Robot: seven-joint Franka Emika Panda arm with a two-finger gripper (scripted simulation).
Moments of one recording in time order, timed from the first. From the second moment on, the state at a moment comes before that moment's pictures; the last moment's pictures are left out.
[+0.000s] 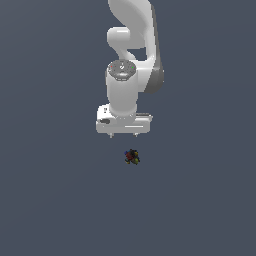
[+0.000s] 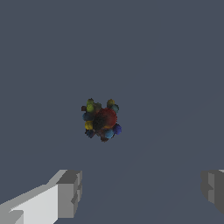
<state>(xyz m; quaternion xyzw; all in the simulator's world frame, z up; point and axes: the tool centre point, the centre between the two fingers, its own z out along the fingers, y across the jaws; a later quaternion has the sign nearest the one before) -0.011 -0.019 0.165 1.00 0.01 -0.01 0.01</state>
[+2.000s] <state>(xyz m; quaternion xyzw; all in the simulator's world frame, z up) 0.021 0.017 0.035 1.00 0.10 0.00 0.00</state>
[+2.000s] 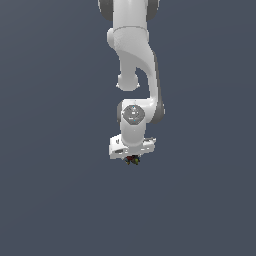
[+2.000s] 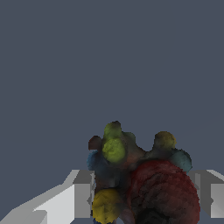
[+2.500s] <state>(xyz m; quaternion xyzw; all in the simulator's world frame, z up) 0.022 0.017 0.035 1.00 0.10 0.00 0.00</state>
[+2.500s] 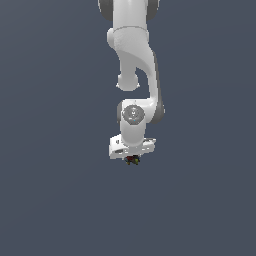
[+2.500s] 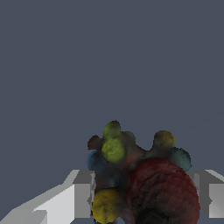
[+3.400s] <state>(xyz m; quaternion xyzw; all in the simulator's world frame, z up) 0.046 -0.042 0.108 1.00 0.10 0.00 0.00</state>
